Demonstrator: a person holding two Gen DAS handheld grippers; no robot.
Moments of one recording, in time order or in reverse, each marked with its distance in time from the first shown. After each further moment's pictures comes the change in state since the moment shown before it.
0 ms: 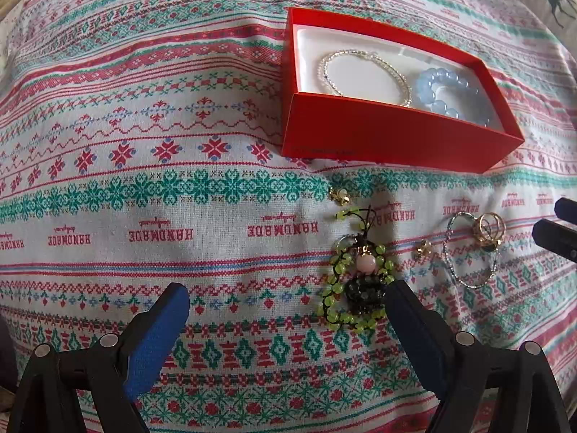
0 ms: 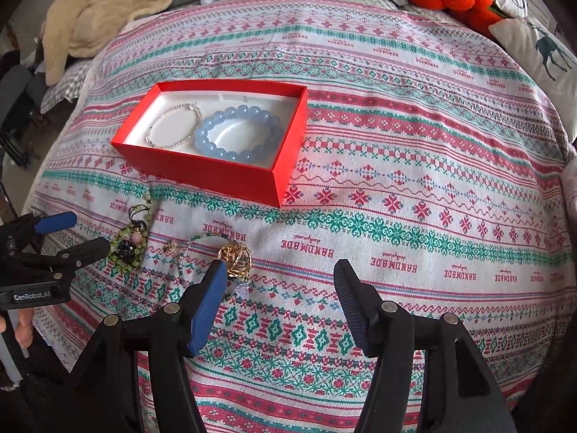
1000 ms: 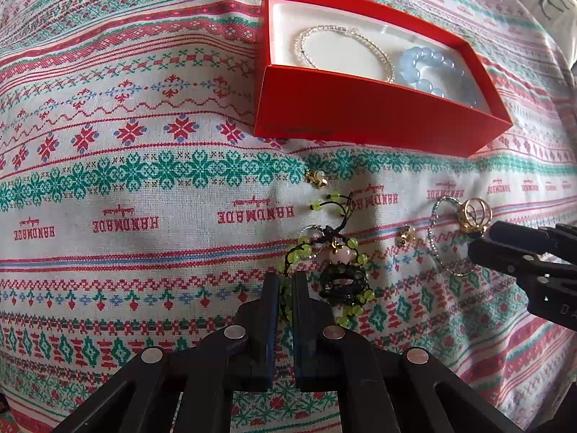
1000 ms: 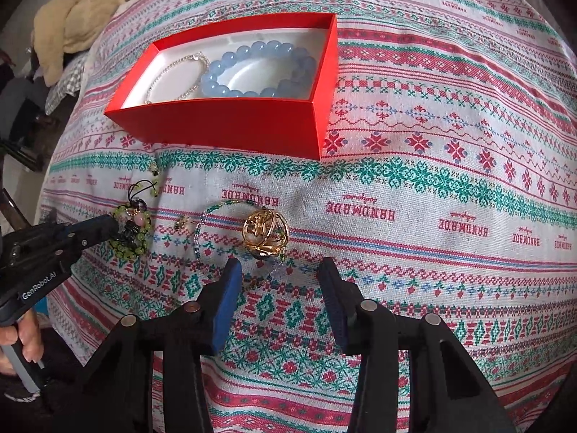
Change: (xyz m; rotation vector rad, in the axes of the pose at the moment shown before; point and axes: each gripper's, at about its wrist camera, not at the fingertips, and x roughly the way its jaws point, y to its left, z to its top) left arm 0.011 -0.002 0.003 0.023 0.057 -0.072; right arm 0.043 0.016 -0.006 0.067 0.133 0.103
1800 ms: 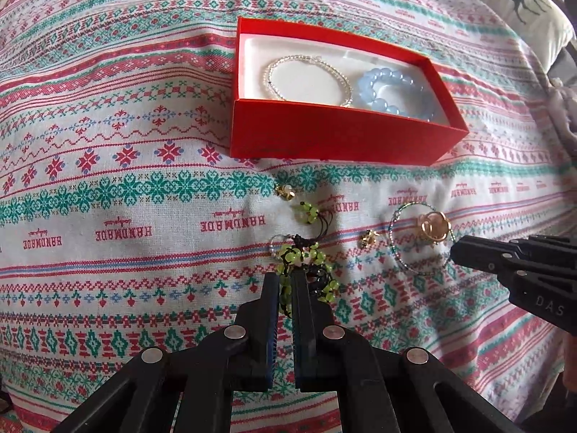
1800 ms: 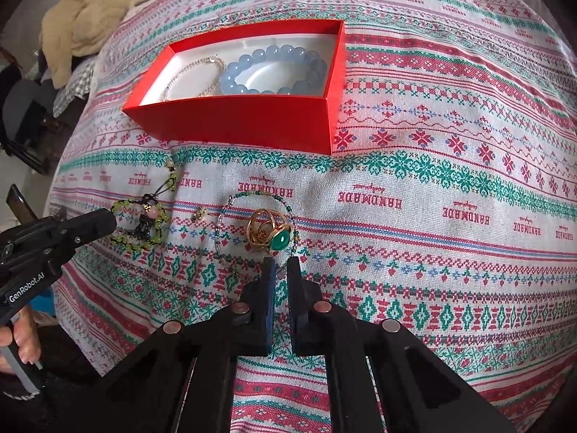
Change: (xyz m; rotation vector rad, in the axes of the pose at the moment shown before) left arm -0.032 -0.007 -0.014 0.032 -0.066 -0.037; right arm -0.015 0.002 -0.012 0.007 -0.032 0.044
